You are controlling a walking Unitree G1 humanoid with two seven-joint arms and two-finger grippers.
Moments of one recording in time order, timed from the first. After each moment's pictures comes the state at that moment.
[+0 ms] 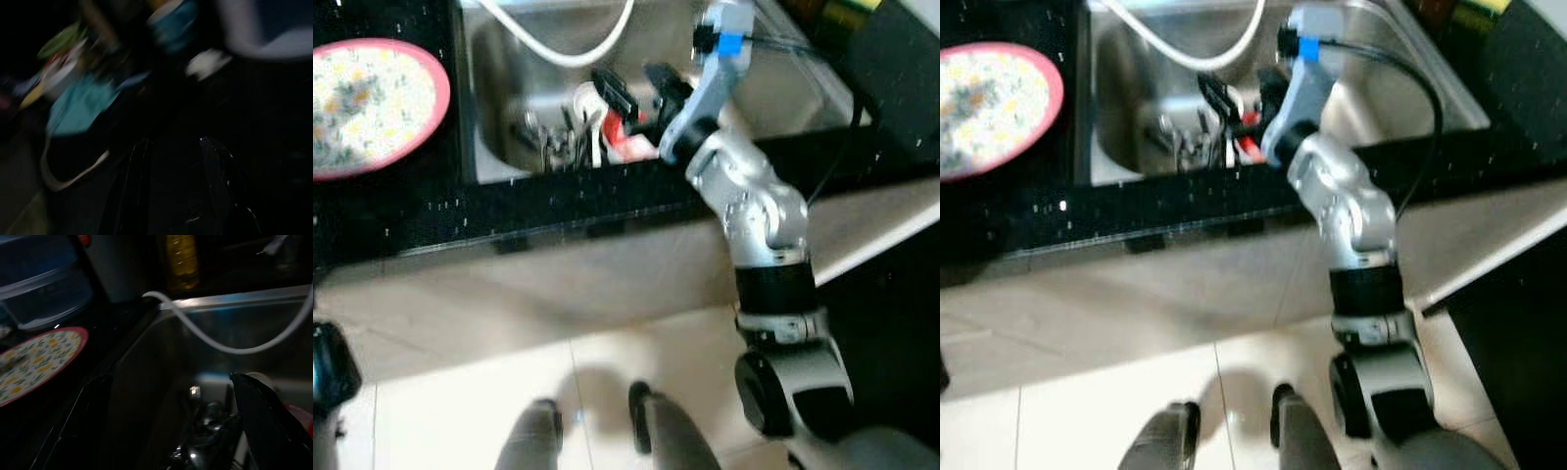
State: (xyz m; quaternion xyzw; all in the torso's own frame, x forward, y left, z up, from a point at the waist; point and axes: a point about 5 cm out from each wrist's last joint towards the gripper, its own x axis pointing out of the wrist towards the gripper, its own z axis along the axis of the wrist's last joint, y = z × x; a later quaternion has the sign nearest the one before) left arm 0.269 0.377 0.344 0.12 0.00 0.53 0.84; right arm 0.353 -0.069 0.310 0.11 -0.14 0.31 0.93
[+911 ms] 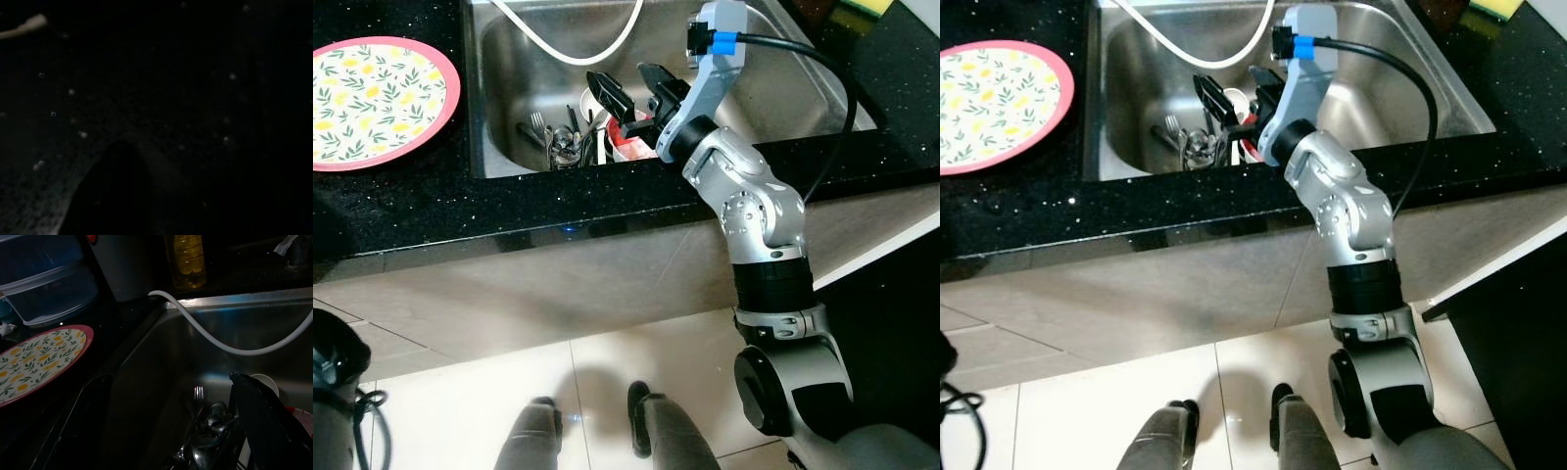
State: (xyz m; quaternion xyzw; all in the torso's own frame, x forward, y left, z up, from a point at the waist) left arm 0.261 0.402 0.306 -0.18 0.05 0.48 0.86; right arm 0.354 -0.069 0.312 0.11 -0.14 0.32 0.93
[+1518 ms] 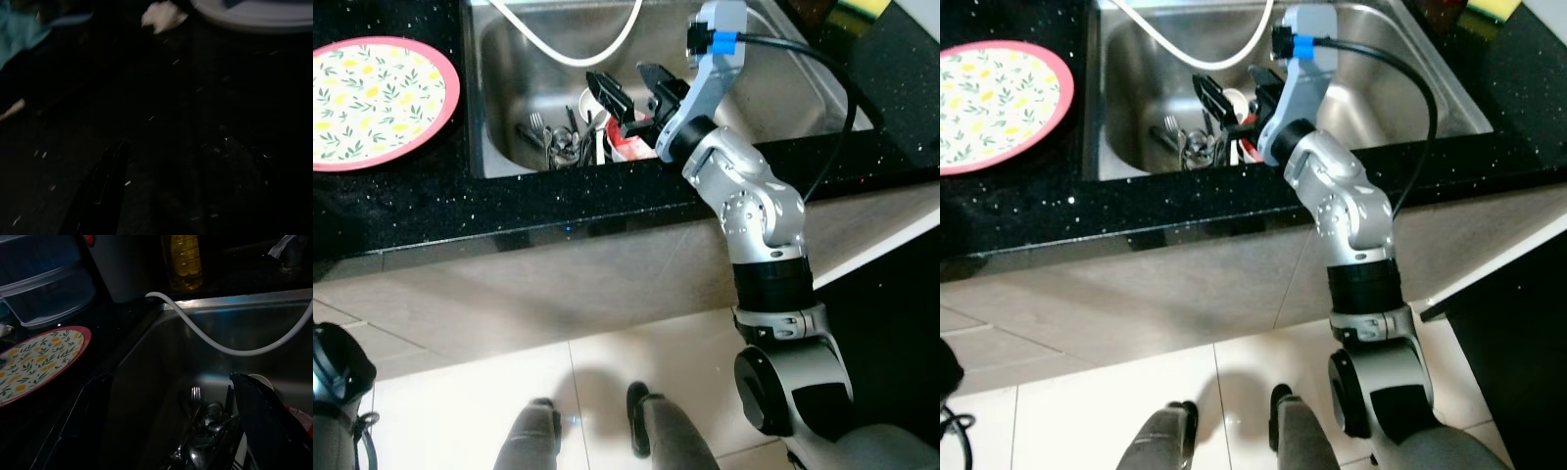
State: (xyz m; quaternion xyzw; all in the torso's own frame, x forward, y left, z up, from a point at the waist) left arm 0.279 0.378 0.327 -0.03 0.00 0.45 0.89; right arm 0.354 -0.070 0.313 0.11 -0.14 0.32 0.93
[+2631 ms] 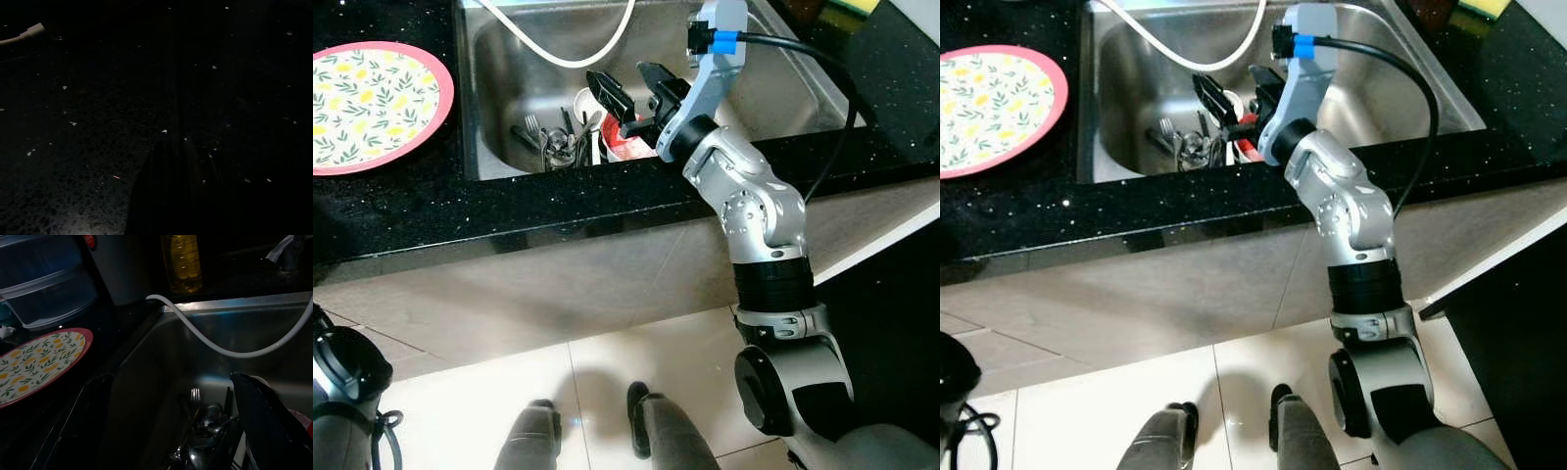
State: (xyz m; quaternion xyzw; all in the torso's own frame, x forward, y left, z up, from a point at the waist) left arm 0.264 0.388 0.291 -0.14 0.05 0.49 0.86; right arm 0.353 -0.069 0.313 0.10 -0.14 0.32 0.93
